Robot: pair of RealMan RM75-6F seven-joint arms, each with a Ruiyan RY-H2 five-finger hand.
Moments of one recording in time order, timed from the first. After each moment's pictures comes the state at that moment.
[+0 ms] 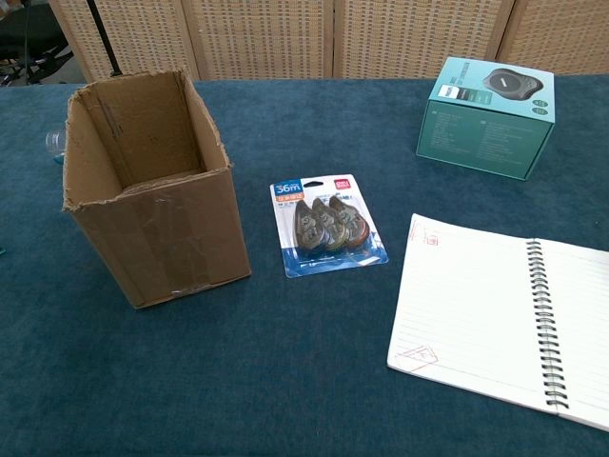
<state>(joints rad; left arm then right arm) -0.35 -1.39 -0.16 -1.51 0.96 1.09 0.55 0.08 -1.16 -0.04 -1.56 -1.73 1.54 -0.03</state>
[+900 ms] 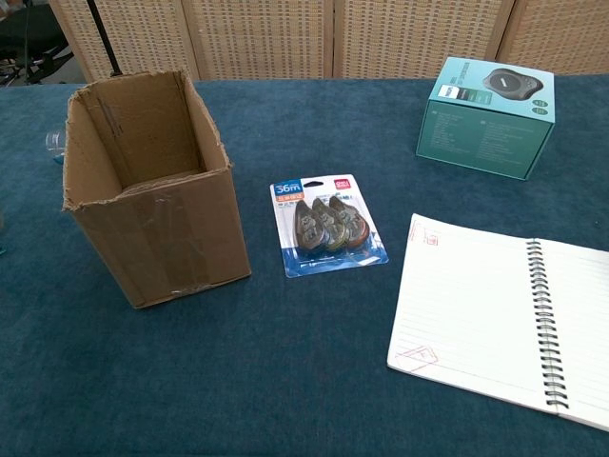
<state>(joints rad) -0.39 -1.46 -0.13 -1.46 0.90 1.12 0.60 0.08 -1.16 -0.04 -1.56 -1.73 1.54 -0.02</state>
